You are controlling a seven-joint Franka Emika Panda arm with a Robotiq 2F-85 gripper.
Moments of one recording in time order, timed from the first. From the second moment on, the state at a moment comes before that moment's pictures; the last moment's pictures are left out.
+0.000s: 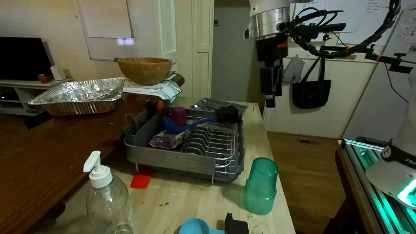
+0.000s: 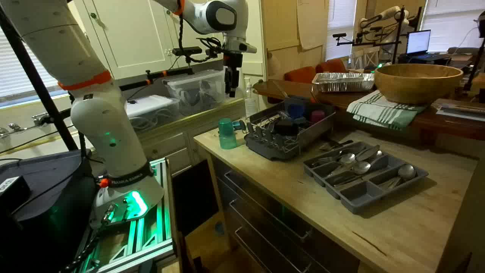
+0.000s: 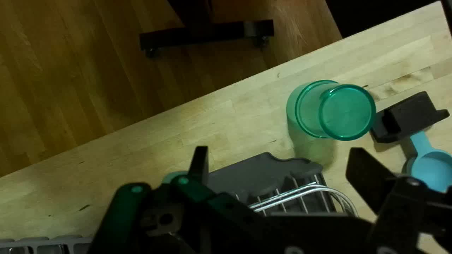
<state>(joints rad) 0.08 -0.18 0.21 -2.26 0.07 1.85 0.35</state>
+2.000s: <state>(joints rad) -0.06 -0.18 0.00 -2.21 -0.34 1.92 0.29</state>
